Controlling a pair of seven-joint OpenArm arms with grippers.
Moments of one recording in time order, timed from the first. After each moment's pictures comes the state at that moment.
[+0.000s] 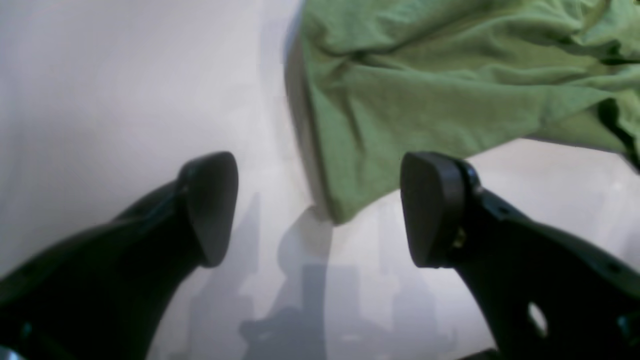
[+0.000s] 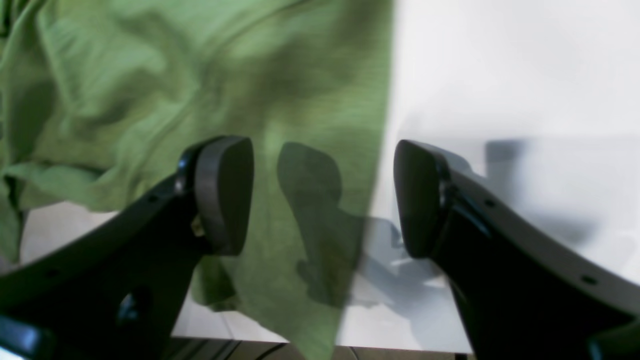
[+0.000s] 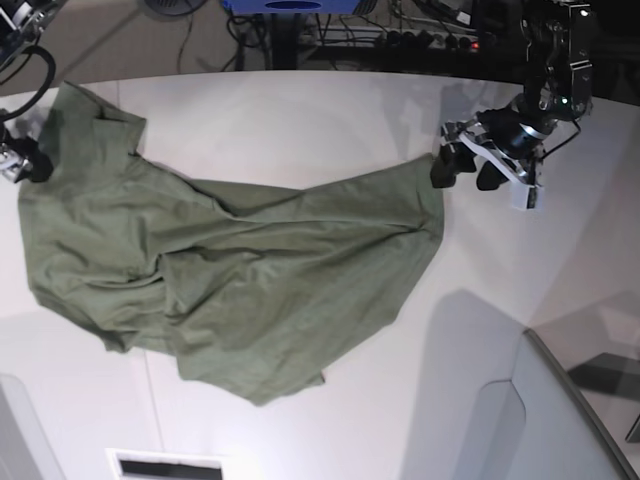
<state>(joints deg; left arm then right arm) 20.7 -18.1 -11.4 86.1 -34.5 -22.2 29.4 1.3 18.3 53.5 52.1 25.1 40.2 -58.1</state>
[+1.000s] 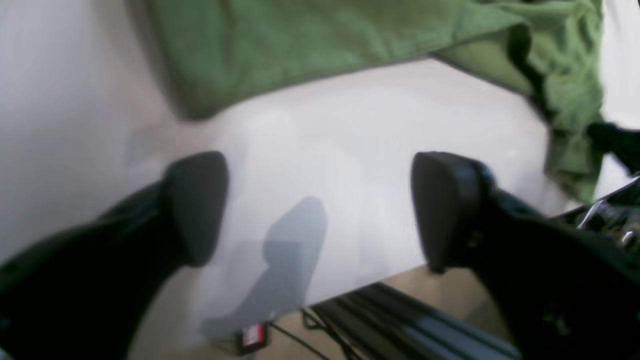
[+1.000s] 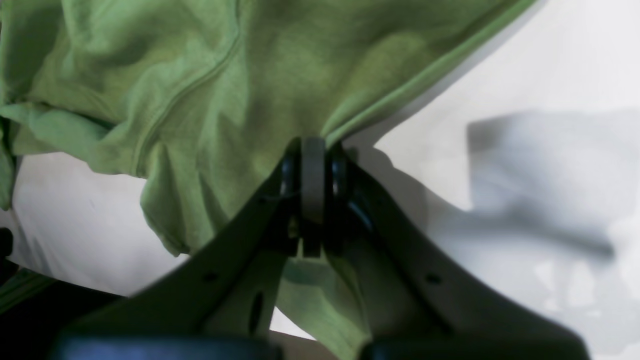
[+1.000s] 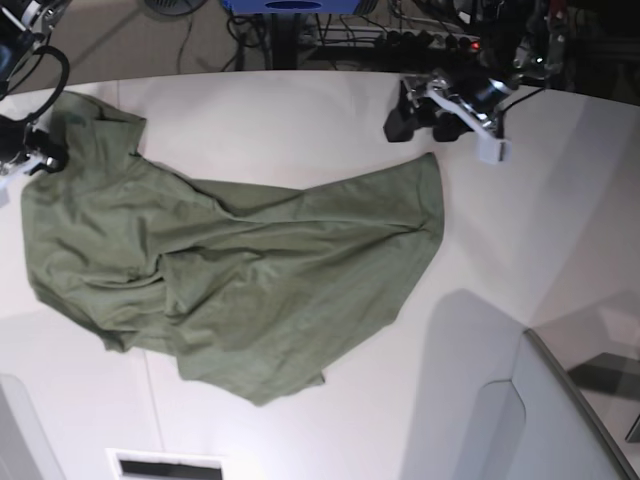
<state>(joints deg) 28.4 -16.7 -7.7 86.3 -46.3 -22.4 29.0 1.5 17.2 46.3 52.0 25.5 40.2 -59.8</state>
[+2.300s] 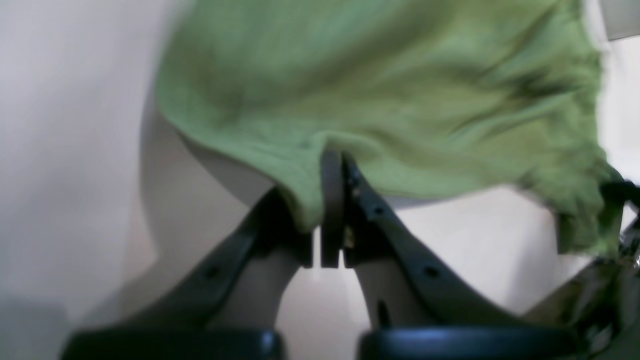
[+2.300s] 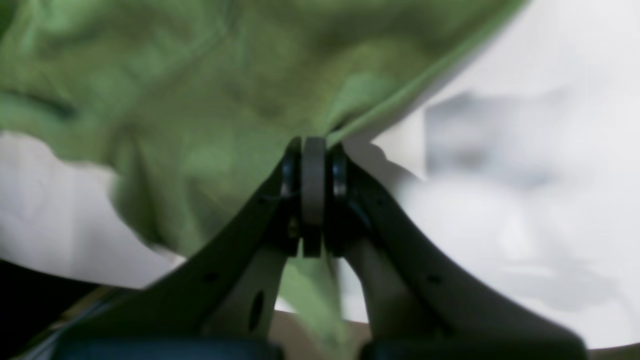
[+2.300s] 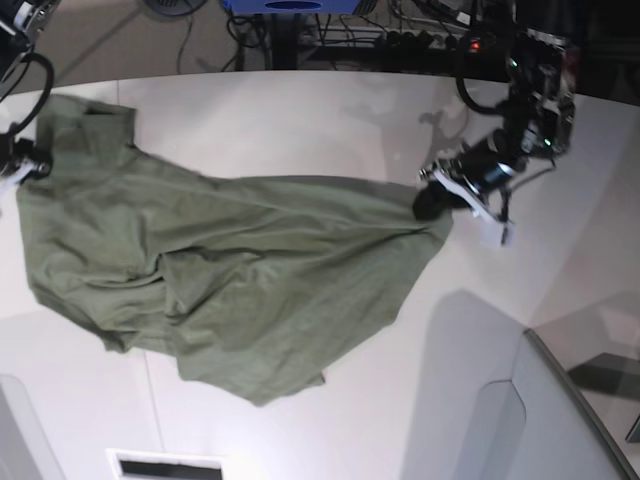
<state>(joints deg) 10.3 -21.0 -1.4 81.9 -46.7 -21.4 34.4 1.9 19.9 41.6 60.2 24.1 39.9 -64.1</state>
